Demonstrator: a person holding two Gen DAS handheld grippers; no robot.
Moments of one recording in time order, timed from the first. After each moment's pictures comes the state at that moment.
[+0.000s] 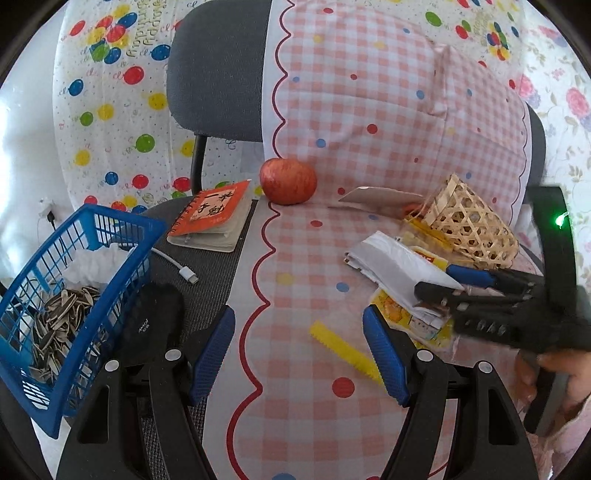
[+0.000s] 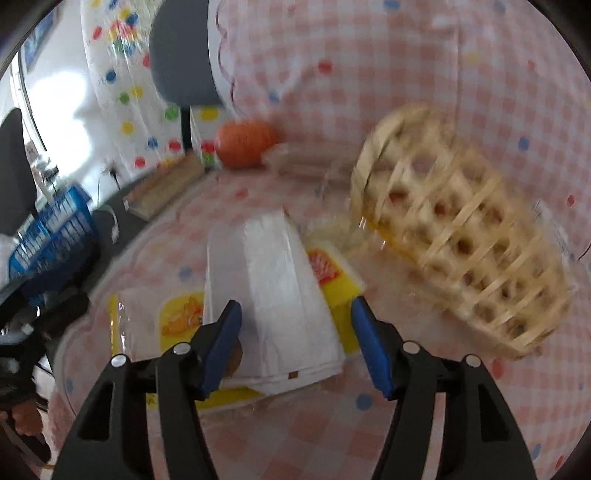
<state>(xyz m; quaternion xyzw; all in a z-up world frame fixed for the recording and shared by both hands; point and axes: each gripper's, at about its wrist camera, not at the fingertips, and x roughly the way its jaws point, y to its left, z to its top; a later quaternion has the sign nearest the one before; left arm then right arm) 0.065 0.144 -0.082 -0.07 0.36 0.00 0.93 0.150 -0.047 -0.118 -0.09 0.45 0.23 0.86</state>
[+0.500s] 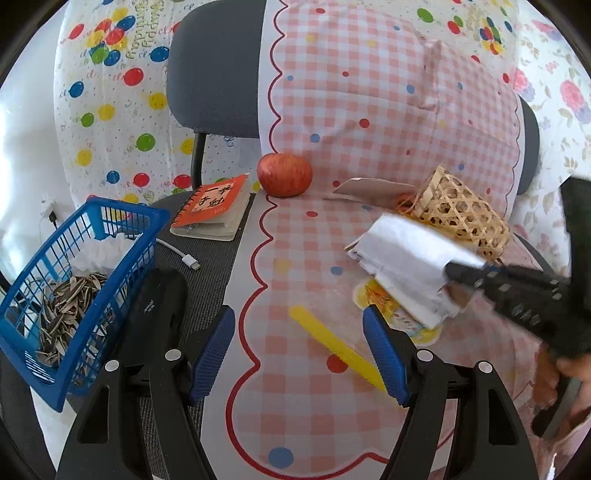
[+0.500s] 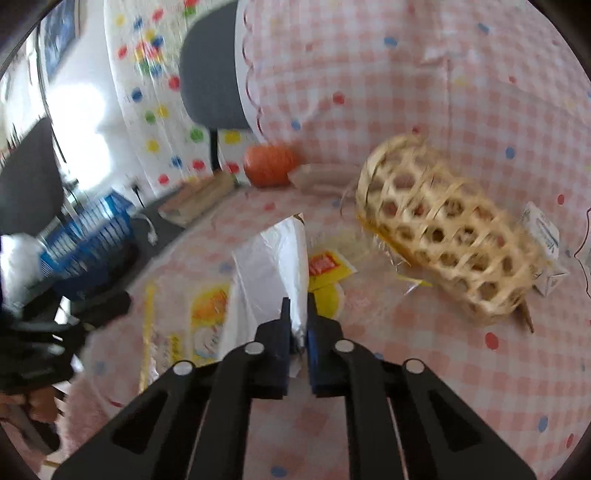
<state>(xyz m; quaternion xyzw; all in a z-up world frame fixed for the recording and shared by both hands) 0.047 0.137 -0.077 -0.06 0.37 0.00 0.93 0.112 -0.064 -0.085 -0.05 0.40 0.27 0.87</state>
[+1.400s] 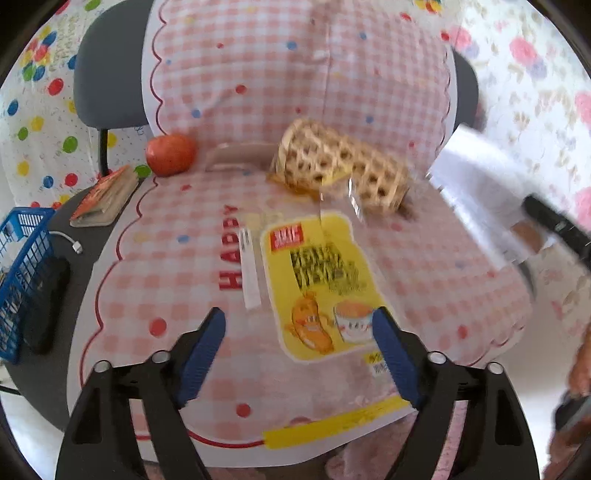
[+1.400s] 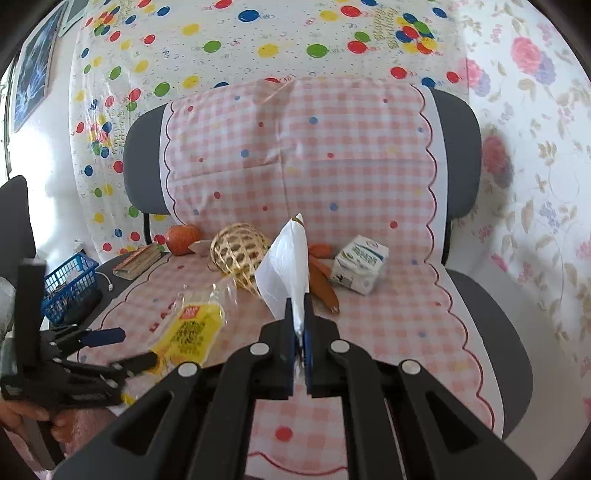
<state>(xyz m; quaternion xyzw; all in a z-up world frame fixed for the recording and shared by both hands) 0.041 0.017 -0.076 -0.03 0.42 -0.09 0.90 0.028 -0.203 -0.015 -0.03 0.29 0.12 0.95</state>
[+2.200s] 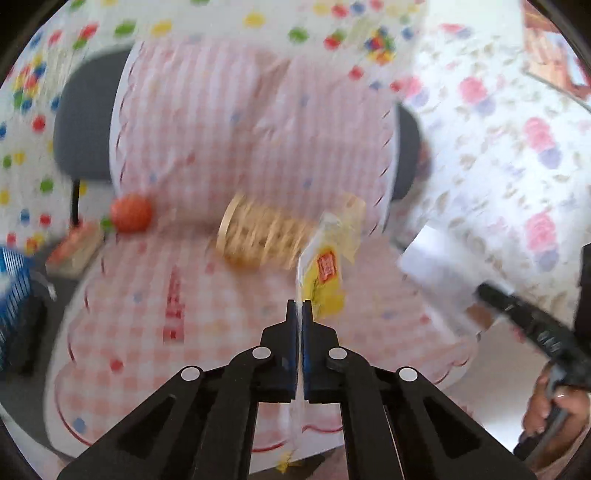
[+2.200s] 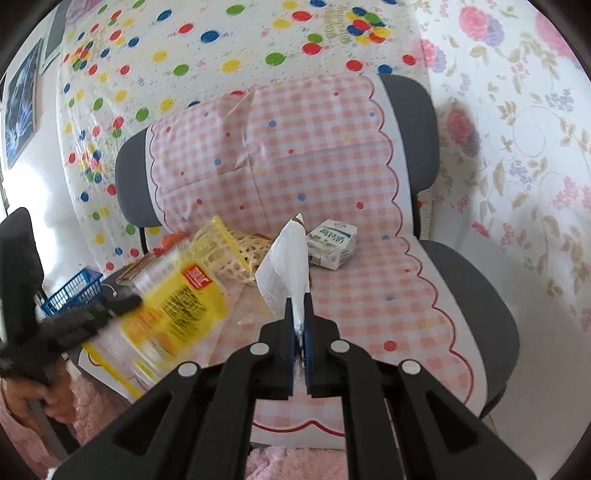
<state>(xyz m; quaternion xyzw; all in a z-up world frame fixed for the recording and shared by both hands) 0.010 -0.012 -0.017 -0.06 0.28 -0.17 0.94 -0.014 -0.263 -0.013 0.03 0.28 0.11 0.95</state>
